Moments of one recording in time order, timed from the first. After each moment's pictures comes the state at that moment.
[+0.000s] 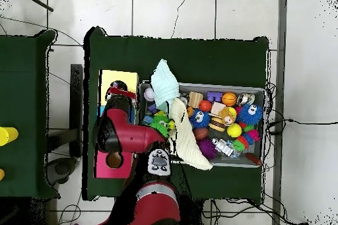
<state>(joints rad) 0.06 -0.45 0.00 1.74 0.19 -0.47 1.91</state>
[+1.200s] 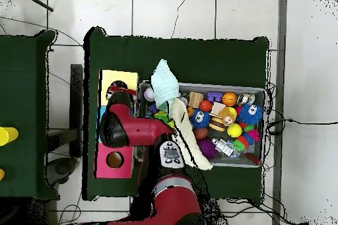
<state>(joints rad) -0.05 -0.47 0.10 1.70 0.04 -0.33 1.91</state>
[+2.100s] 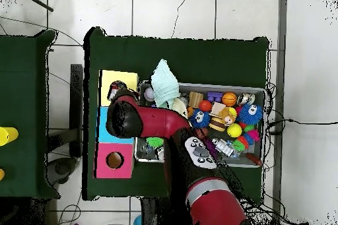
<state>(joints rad) -0.23 -0.58 0.29 1.75 0.03 0.03 1.91</state>
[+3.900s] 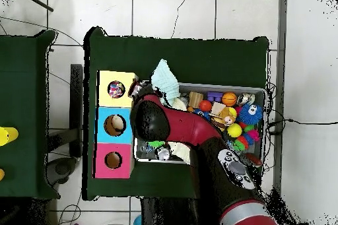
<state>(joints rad) -0.37 -0.69 0.32 1.83 0.03 0.03 1.91</state>
